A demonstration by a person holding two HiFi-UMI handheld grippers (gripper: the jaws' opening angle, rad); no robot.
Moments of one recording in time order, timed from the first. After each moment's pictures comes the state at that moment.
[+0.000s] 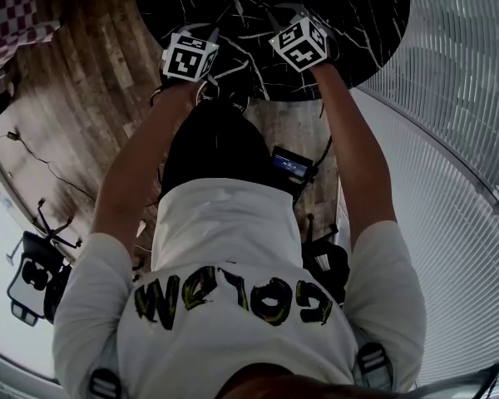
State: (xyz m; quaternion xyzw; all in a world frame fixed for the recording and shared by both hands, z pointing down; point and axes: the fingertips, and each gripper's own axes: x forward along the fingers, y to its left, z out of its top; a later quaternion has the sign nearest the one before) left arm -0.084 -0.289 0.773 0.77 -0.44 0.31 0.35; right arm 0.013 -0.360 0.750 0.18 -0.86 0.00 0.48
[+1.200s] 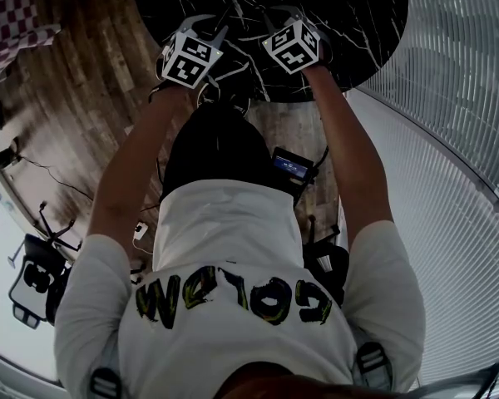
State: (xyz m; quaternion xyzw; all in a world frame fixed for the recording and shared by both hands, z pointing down) left arm -0.068 -0.310 0.735 0.83 -0.40 0.33 0.21; right arm 0.007 -0.361 0.753 0.21 -0.85 0.00 0.48
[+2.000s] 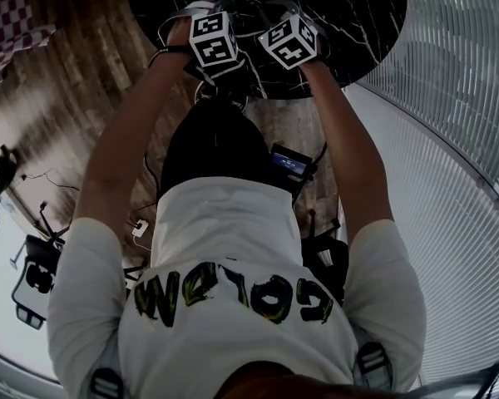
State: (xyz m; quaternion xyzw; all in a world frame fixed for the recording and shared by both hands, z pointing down) left arm -0.016 -0.326 0.769 0.84 -0.17 0.51 0.00; right arm 0.005 -0.362 0.749 0.20 -0.85 0.01 0.48
